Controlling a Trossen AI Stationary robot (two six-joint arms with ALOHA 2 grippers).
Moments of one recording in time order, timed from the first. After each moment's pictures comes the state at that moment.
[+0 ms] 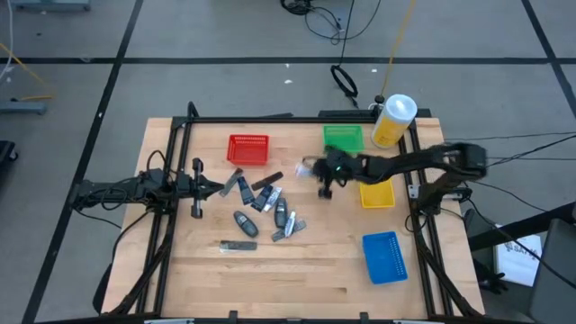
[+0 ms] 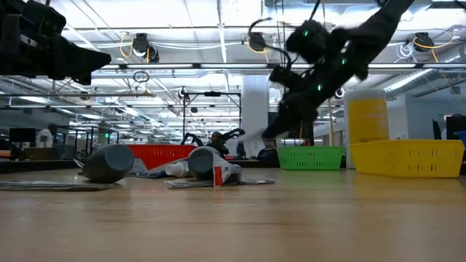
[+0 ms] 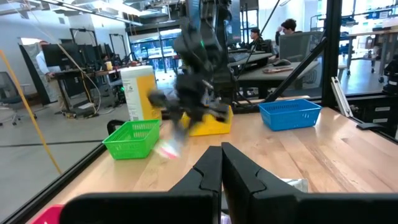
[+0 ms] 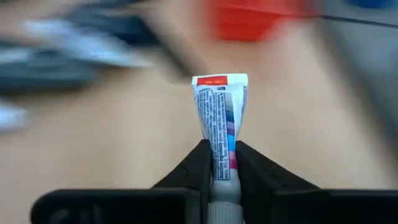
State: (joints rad) left arm -0.01 0.01 0.01 0.06 -0.05 0.12; right arm -0.24 1.53 0.73 0.16 0.17 -0.20
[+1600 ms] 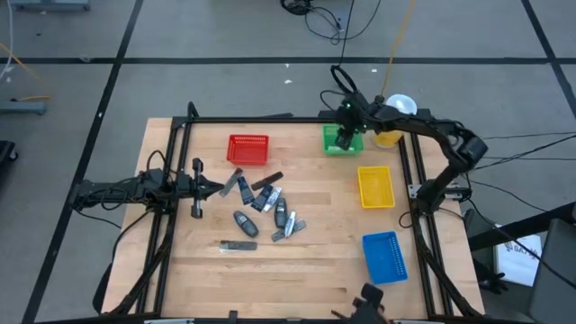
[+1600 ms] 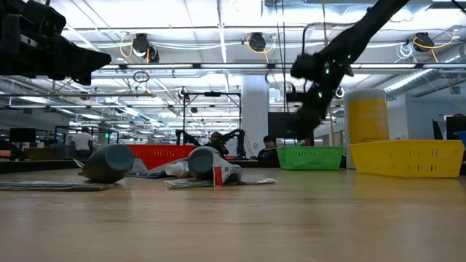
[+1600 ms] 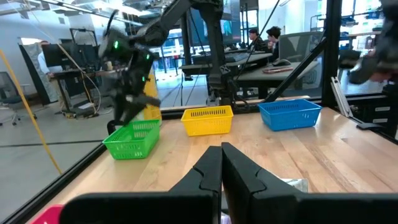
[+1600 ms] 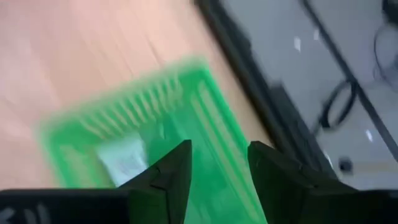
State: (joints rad) left arm -0.01 0.01 0.01 0.06 -0.05 0.12; right arm -0.76 1.60 1.04 -0.35 -0.02 -0.31
